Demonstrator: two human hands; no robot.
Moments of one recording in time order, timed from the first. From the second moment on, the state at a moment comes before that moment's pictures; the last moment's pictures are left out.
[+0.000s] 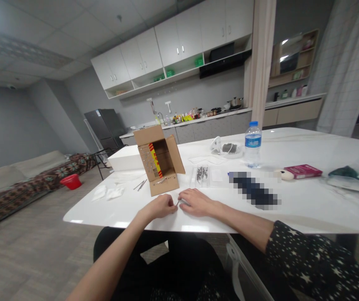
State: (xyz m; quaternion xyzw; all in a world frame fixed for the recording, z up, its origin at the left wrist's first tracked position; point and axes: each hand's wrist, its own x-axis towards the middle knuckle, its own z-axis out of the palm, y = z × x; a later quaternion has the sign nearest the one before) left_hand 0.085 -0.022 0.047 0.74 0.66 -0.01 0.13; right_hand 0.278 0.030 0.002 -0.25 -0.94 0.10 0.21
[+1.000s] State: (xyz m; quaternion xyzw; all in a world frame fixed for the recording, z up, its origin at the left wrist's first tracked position) left_hand 0.051 0.055 0.064 0.70 0.70 0.03 -0.14; right_hand 0.277 0.033 0.002 -0.25 -0.94 0.10 0.19
